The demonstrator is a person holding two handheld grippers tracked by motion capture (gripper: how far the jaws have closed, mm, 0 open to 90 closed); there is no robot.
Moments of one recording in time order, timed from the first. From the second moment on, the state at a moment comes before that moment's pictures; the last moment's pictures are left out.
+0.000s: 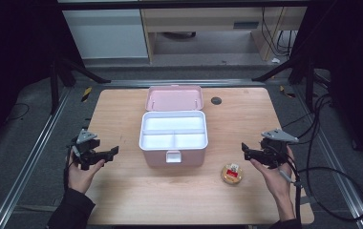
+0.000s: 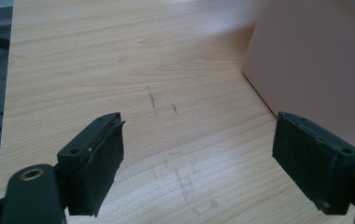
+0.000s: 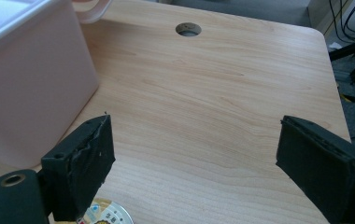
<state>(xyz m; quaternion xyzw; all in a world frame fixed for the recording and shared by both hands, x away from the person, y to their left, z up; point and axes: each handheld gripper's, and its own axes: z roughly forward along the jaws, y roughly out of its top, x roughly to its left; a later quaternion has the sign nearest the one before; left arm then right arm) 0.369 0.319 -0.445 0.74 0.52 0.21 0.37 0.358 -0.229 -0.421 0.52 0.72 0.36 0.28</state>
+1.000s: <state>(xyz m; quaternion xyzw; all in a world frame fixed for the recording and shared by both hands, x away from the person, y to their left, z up) 0.370 0.313 -0.458 0.76 0.52 0.19 0.35 0.355 -0.176 -0.446 0.47 0.83 0.25 0.20</state>
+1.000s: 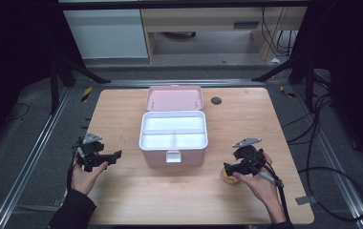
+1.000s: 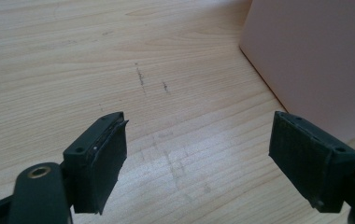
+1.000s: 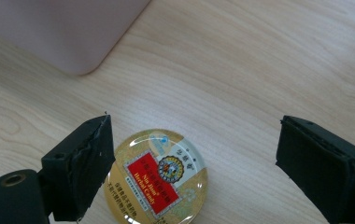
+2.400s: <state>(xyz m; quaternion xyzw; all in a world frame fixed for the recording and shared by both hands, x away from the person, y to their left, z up) 0.373 0.308 -0.462 0.77 0.51 0.18 0.33 0.362 -0.162 -0.486 0.47 0.86 0.15 0.10</state>
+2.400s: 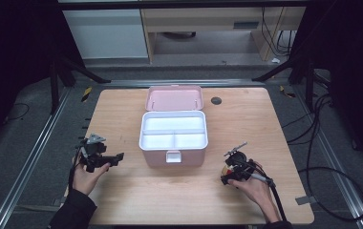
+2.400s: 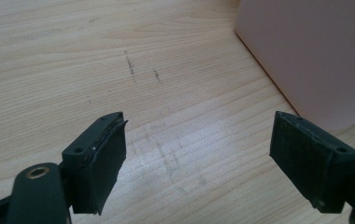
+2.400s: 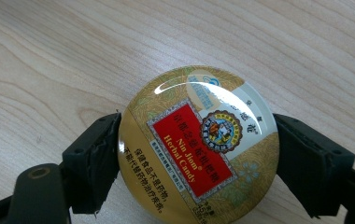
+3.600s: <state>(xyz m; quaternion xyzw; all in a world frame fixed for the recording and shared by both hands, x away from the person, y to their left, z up) 0.373 0.307 -0.463 0.78 0.51 0.17 0.33 0.360 -0.254 -0.484 0.59 0.78 0.14 0.13</state>
